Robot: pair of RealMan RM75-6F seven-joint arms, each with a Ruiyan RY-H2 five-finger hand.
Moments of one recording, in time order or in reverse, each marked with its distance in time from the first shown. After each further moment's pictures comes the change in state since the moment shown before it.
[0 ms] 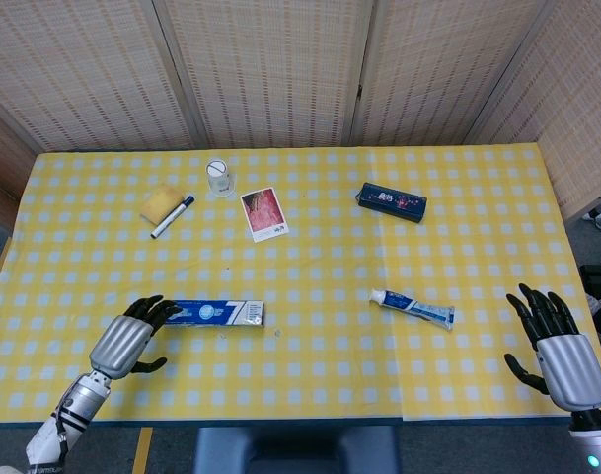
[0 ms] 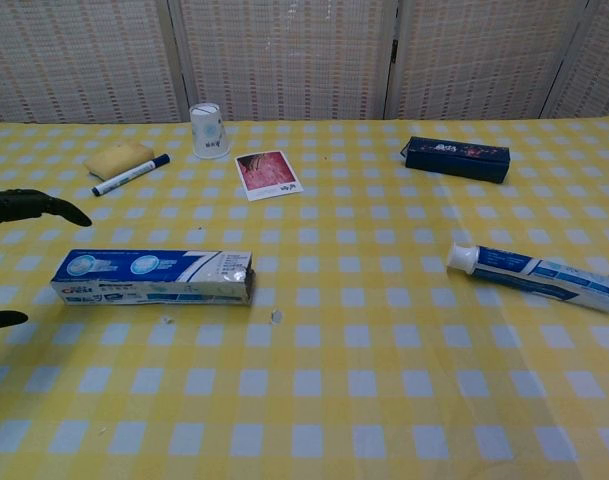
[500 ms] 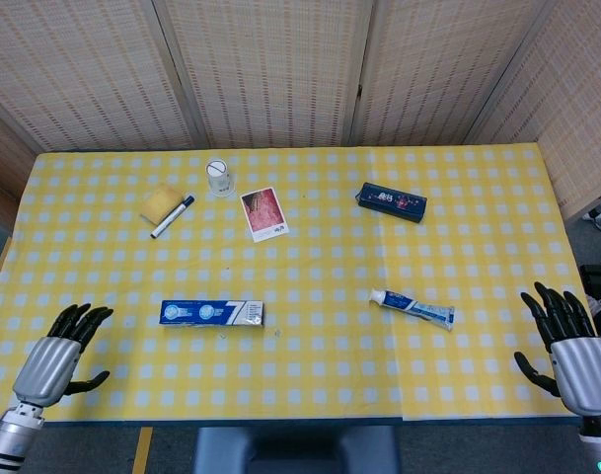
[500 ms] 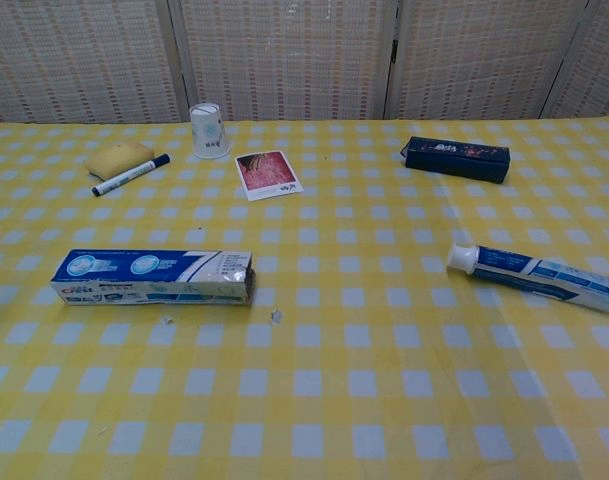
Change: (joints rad) left arm 0.182 0.144 0.070 0.027 0.090 0.238 -0.162; right arm -0.026 -0.012 0.011 0.028 -0.013 0.078 0.010
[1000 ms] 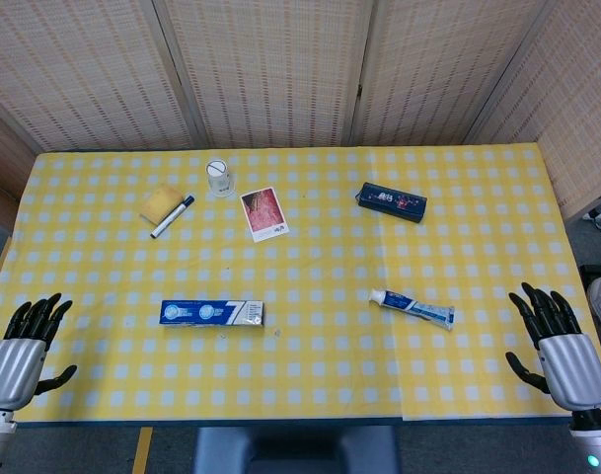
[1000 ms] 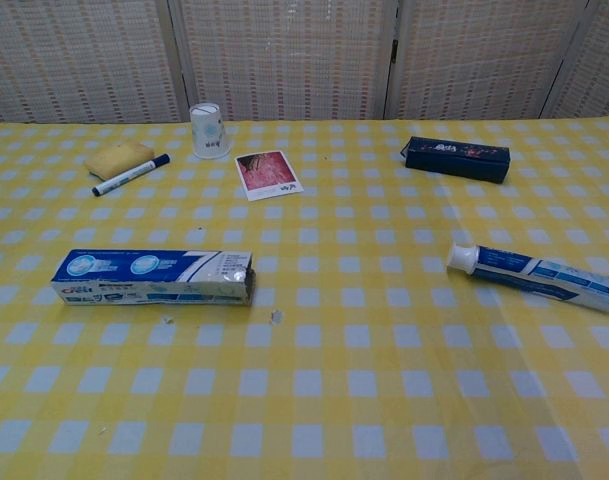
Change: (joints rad) left arm 0.070 0.036 -0.034 -0.029 -0.100 0.094 0.144; right arm 0.021 -0.002 -0.002 -0.017 0.024 -0.047 -0.023
